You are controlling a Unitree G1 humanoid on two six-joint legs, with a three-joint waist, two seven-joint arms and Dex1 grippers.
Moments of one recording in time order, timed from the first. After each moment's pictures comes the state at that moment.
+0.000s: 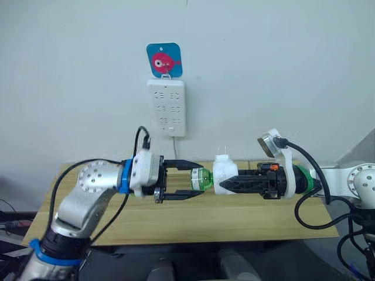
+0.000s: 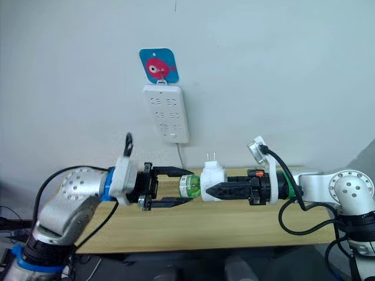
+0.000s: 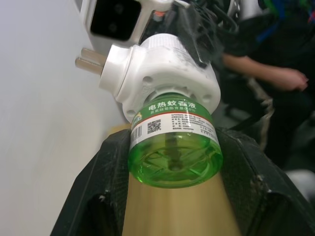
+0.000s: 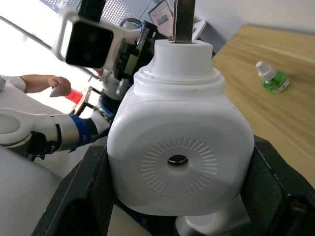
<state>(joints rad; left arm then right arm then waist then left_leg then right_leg) -0.37 0.77 -0.10 -0.40 -0.78 0.53 -1.10 -0.46 -0.82 0.05 -0.29 1.73 1.20 0.39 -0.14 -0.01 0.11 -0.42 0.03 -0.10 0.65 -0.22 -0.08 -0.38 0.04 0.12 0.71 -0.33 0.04</state>
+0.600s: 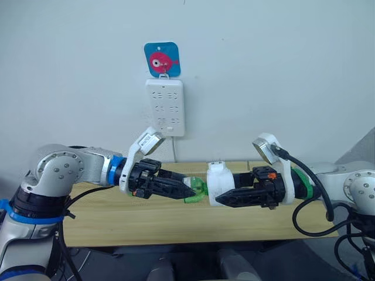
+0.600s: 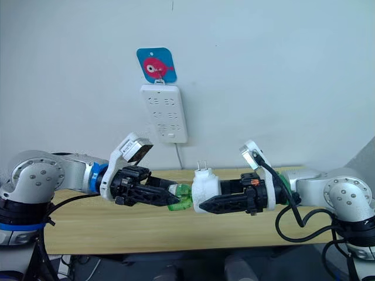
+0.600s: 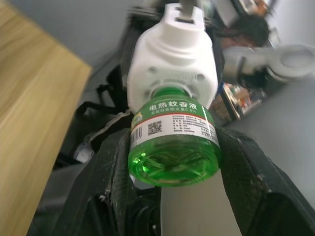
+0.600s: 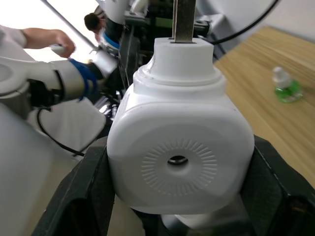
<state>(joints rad) -0.59 0.90 -0.01 -0.12 -1.34 1.43 -0.94 -0.45 -0.83 0.06 -0.43 1.53 1.18 0.56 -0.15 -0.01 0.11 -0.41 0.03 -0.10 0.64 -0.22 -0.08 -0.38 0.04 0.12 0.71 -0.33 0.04</state>
